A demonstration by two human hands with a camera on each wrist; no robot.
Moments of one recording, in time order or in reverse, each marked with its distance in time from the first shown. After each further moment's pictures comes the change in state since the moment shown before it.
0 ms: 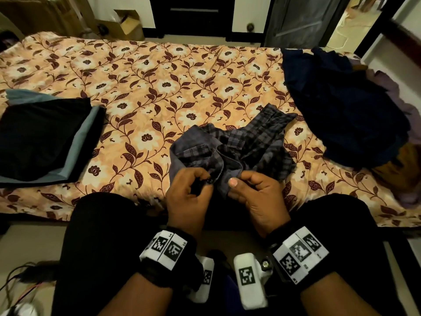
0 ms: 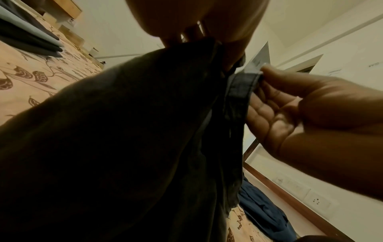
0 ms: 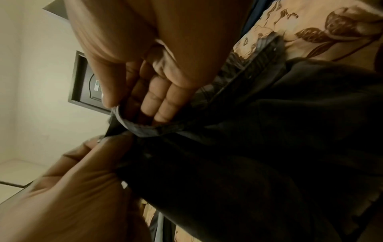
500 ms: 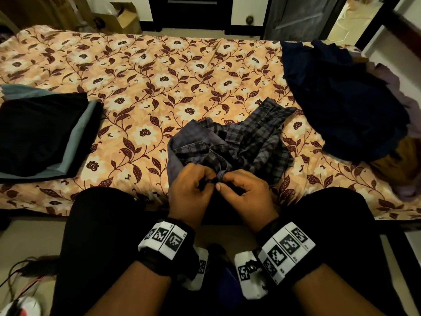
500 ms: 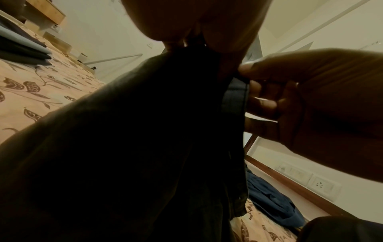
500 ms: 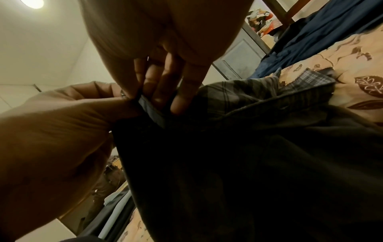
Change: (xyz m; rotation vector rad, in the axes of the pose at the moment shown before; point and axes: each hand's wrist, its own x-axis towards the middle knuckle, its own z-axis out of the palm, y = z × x) left_hand 0.000 -0.005 0.004 0.174 -0.170 0.106; right_hand -0.001 0.019 -0.002 -0.650 -0.062 -0.443
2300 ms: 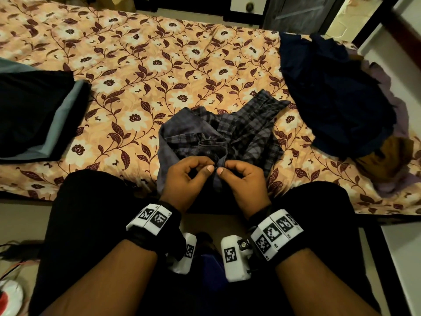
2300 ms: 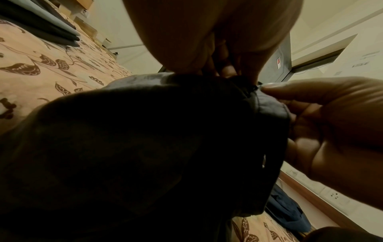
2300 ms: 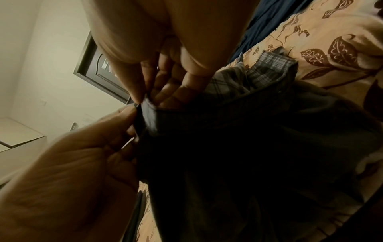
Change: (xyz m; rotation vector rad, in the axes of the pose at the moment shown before) left_hand -0.002 -0.016 0.017 -0.395 -0.154 -0.257; right_hand 0.005 0.006 -0.010 0.368 -0.020 0.369
